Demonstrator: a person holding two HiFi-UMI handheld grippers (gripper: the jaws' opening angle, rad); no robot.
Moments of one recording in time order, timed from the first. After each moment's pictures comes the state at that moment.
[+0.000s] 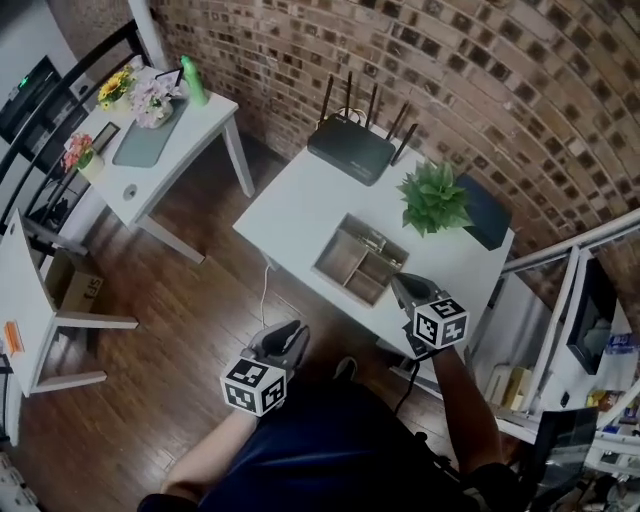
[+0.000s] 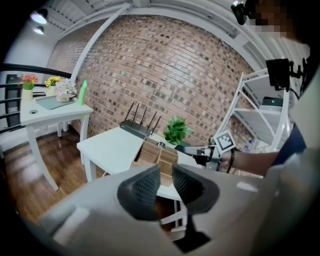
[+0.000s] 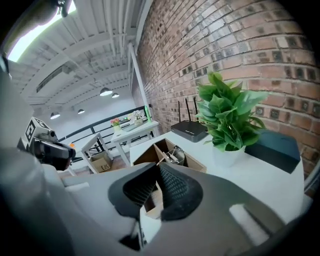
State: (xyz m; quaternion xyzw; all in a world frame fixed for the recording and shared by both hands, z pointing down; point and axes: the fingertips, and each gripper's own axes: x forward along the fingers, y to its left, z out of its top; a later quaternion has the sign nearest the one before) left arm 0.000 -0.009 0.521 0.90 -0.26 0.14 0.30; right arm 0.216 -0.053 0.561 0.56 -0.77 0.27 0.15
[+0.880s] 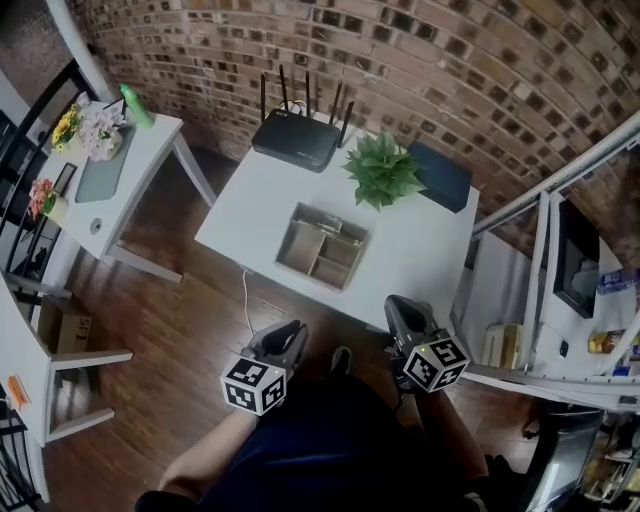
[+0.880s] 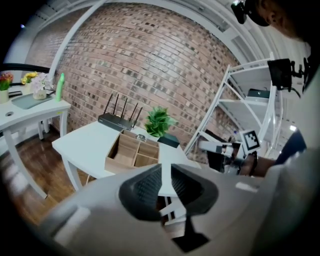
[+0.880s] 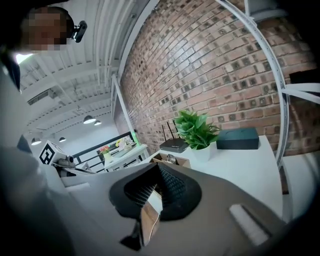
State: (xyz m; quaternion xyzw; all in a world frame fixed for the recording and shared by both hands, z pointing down) left arm 0.053 0.027 0.523 0.93 -0.17 0.17 0.29; right arm 0.222 0.060 0.492 0.67 -0.70 0.25 0.00
